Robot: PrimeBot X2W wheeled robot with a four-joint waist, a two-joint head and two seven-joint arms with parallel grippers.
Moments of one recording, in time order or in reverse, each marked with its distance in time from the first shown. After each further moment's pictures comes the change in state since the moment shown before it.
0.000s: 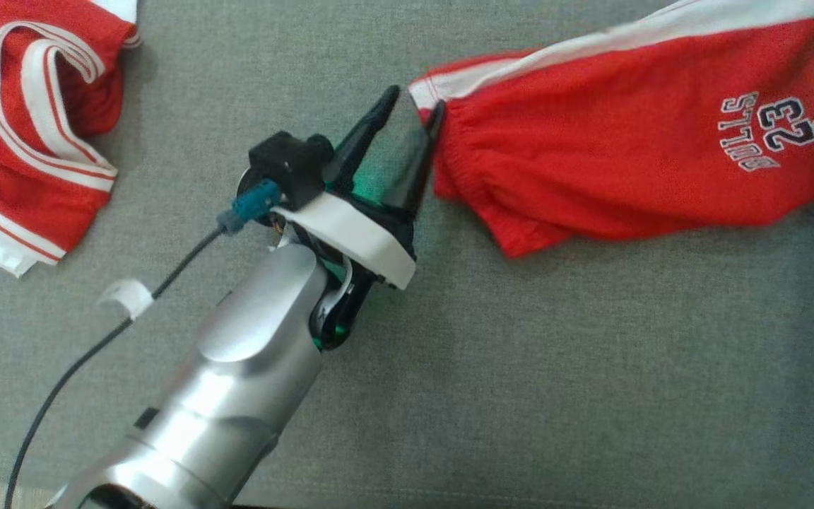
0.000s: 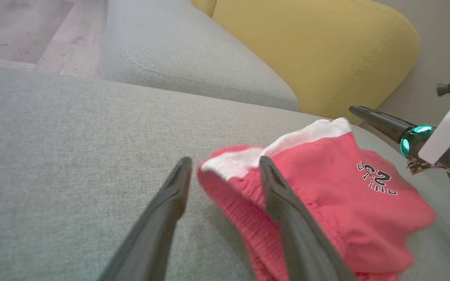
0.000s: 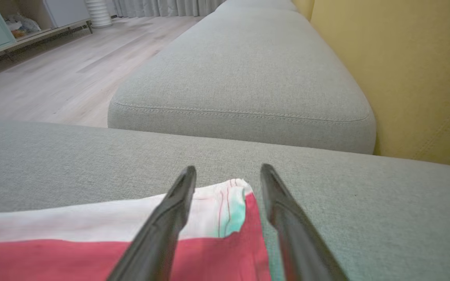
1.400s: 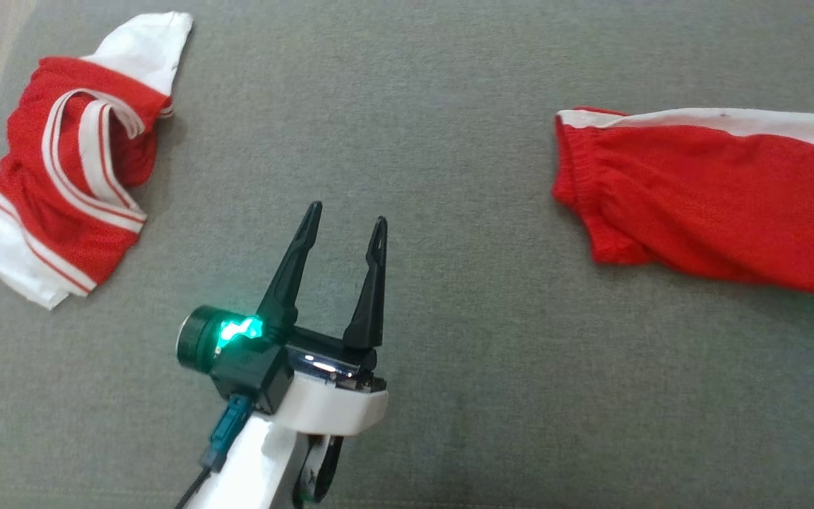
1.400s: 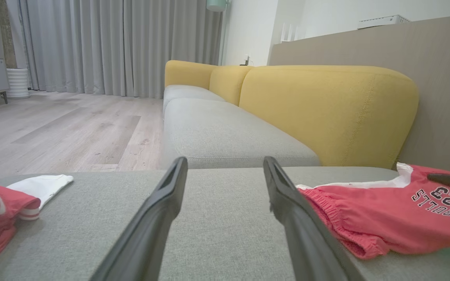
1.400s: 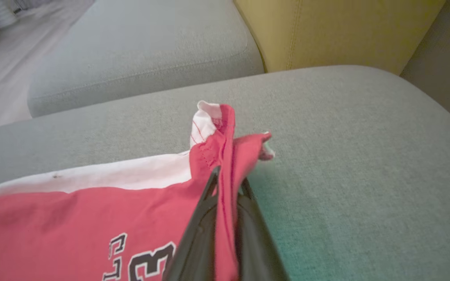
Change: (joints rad) left arm 0.544 0.000 0.248 -0.497 0.487 0.206 -0.092; right arm 0.177 -0.213 0.145 0.245 0.451 0.000 0.025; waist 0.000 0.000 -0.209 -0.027
